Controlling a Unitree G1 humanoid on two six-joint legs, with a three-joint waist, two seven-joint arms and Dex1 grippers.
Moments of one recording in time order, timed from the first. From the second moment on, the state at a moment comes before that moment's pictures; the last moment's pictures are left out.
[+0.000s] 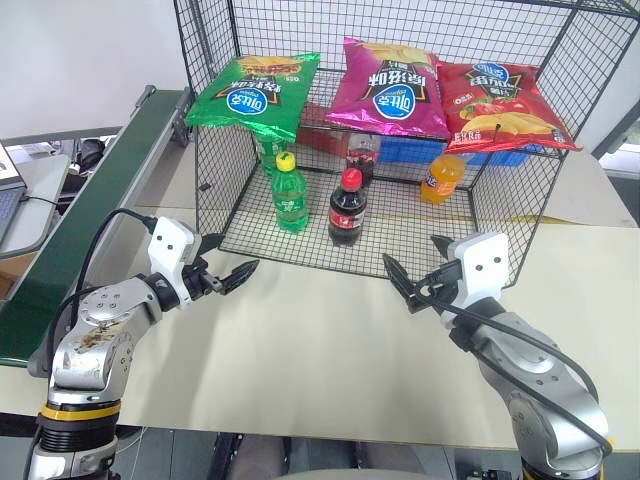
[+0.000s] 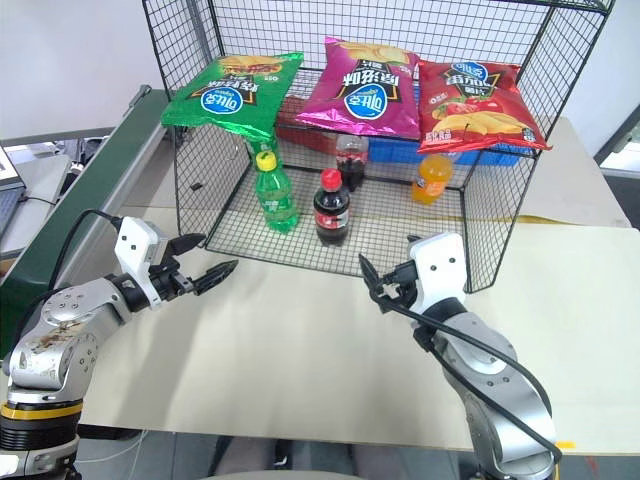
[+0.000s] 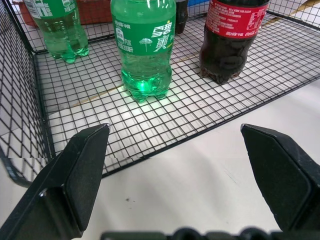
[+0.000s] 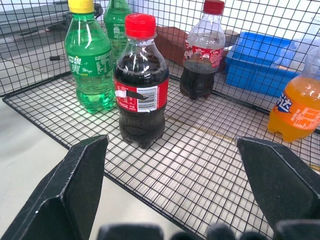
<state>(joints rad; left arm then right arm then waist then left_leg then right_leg) -0.16 0.61 0.21 -0.29 -0.43 0.53 -0.69 -0.03 -0.34 -0.01 -0.85 0.26 0.81 0.18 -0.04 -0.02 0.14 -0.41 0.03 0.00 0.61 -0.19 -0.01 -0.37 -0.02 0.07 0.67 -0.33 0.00</state>
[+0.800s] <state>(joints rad) -0.25 0.57 0.52 -0.06 -0.44 0.40 -0.40 -0.73 -0.47 -0.03 -0.57 0.71 0.94 0.63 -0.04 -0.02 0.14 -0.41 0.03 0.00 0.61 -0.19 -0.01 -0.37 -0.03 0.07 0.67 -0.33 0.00</state>
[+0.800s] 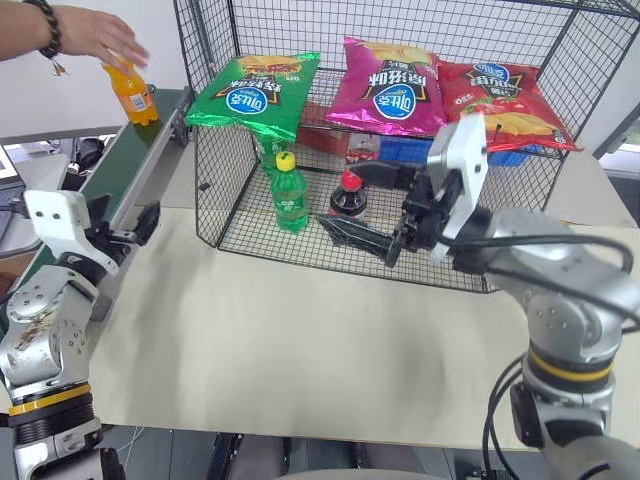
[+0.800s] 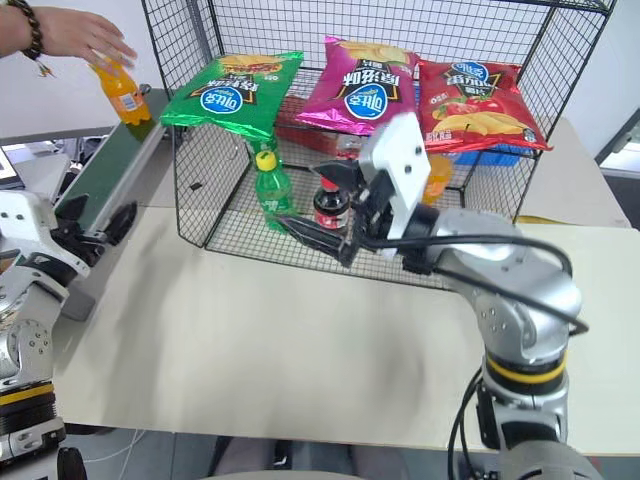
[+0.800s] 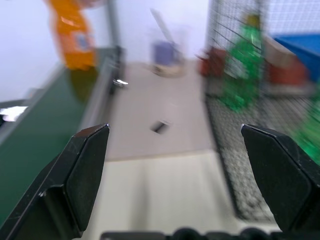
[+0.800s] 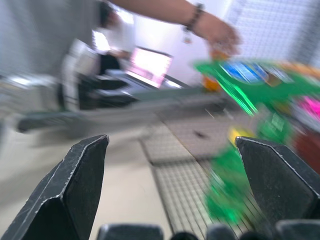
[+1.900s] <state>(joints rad) -0.28 0.67 0.65 0.22 -0.43 0.30 -0.39 -0.87 -0.45 0.02 -0.44 0.75 0.90 0.67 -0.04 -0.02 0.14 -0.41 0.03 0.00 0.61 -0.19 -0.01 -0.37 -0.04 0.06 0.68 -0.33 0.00</state>
